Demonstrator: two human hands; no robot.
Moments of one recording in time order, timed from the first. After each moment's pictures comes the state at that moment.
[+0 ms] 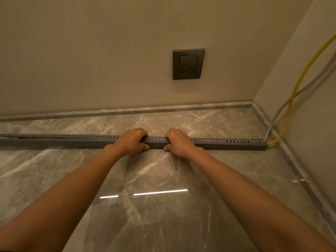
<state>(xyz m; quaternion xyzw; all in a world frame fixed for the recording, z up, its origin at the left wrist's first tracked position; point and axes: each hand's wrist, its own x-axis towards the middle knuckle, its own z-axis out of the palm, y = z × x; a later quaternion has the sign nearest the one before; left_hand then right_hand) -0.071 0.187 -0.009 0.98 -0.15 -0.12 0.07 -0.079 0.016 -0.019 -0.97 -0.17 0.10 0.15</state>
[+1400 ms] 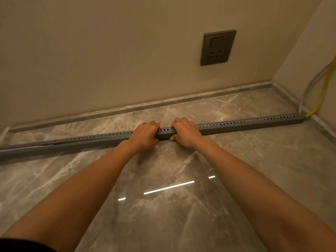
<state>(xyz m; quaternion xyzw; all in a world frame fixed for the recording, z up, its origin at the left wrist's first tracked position) -0.065 0.274 -0.020 0.97 -0.24 -0.07 0.02 -0.083 0.125 -0.023 -0.99 -0.11 0.05 0.11</state>
